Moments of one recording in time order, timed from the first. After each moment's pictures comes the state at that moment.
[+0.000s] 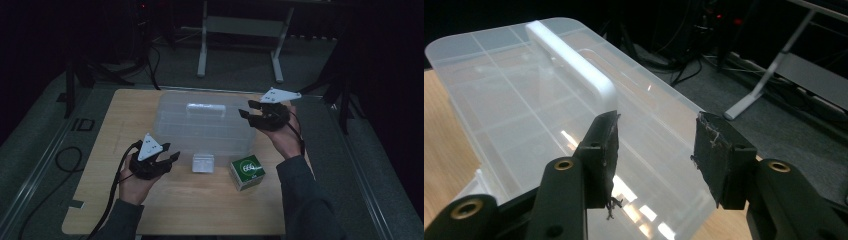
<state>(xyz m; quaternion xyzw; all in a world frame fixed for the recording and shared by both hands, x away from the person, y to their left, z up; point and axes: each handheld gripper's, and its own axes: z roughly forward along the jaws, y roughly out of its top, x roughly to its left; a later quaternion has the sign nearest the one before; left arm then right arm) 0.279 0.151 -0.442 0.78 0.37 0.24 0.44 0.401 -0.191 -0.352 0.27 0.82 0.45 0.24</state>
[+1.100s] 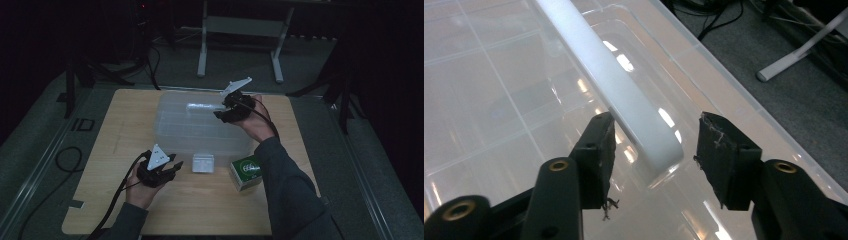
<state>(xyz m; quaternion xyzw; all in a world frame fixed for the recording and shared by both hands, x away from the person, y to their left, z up) 0.284 0.144 -0.484 0.80 0.36 0.23 0.42 0.448 -0.115 -0.368 0.24 0.89 0.33 0.19</state>
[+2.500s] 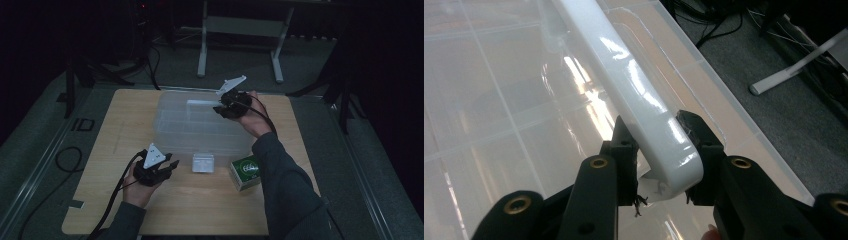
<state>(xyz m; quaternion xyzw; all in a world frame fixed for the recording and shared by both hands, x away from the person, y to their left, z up) 0.288 0.156 -0.488 0.79 0.37 0.23 0.42 0.456 -0.107 -0.367 0.20 0.90 0.32 0.21</state>
